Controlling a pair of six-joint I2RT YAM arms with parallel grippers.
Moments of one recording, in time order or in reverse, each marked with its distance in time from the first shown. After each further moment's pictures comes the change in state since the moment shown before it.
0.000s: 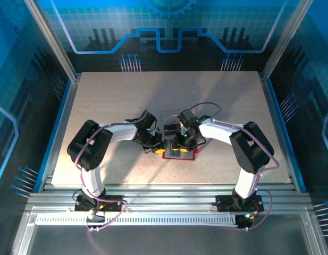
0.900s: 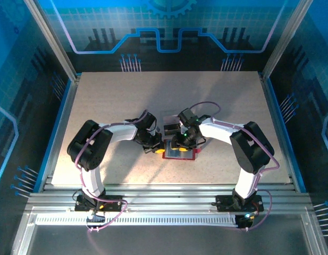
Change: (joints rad) left arm 0.000 0.000 0.000 0.001 0.000 -0.001; right arm -0.004 -0.003 0.000 0.014 -0.035 0.008
